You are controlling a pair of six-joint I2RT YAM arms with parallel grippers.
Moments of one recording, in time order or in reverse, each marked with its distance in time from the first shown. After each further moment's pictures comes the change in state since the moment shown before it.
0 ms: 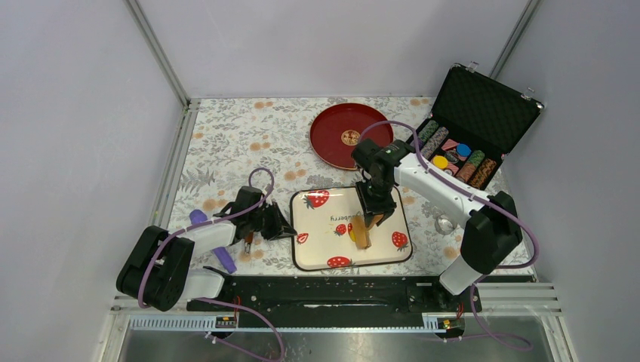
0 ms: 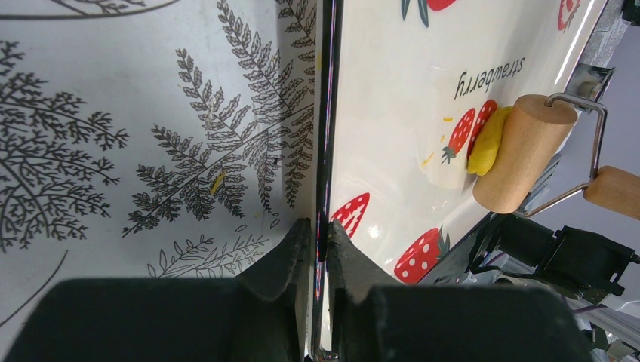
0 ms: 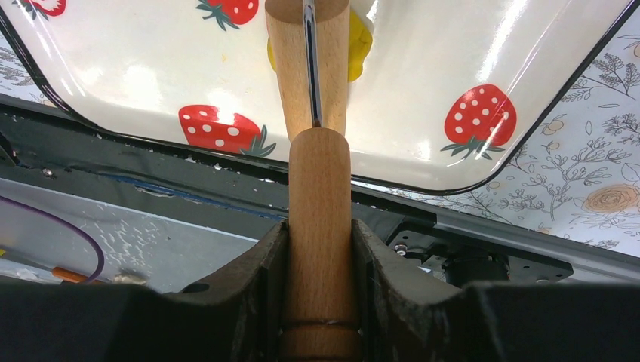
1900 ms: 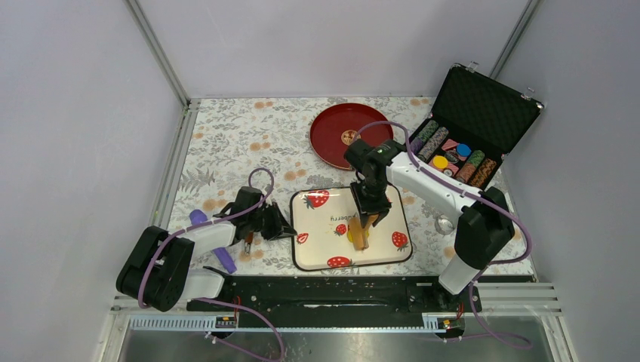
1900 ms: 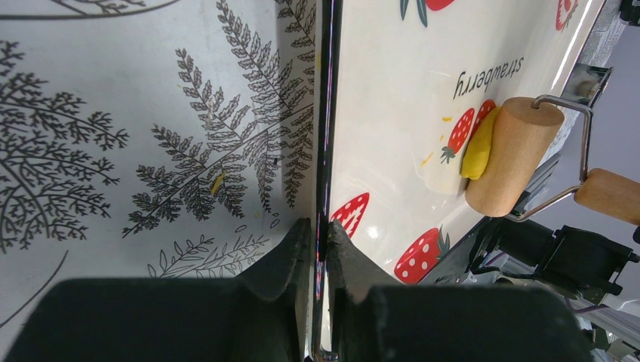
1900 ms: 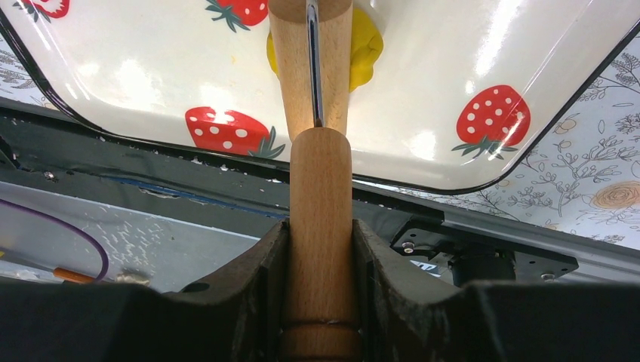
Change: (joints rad) left arm 0.000 -0.002 -0.006 0.010 0.002 0.000; right arm 0.041 0.055 0.032 -0.009 0.003 0.034
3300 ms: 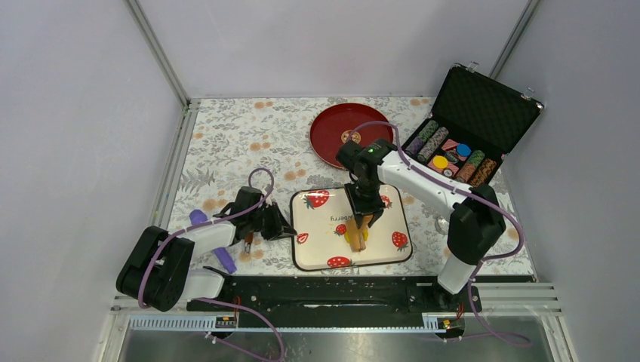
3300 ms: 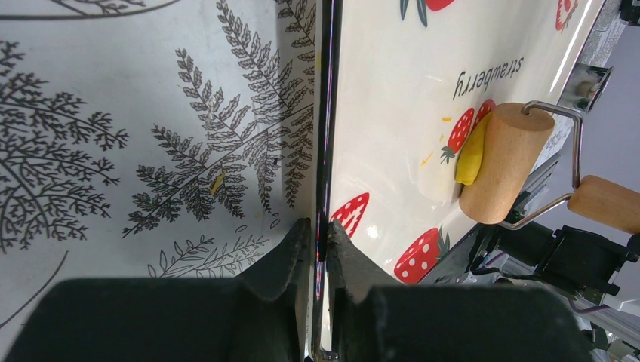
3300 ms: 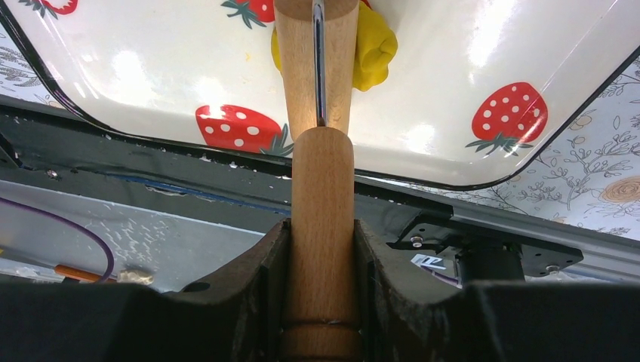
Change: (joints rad) left arm 0.000 0.000 0.000 0.001 0.001 0.000; right arm 0.040 0.053 0.059 -0.029 -0.009 0.031
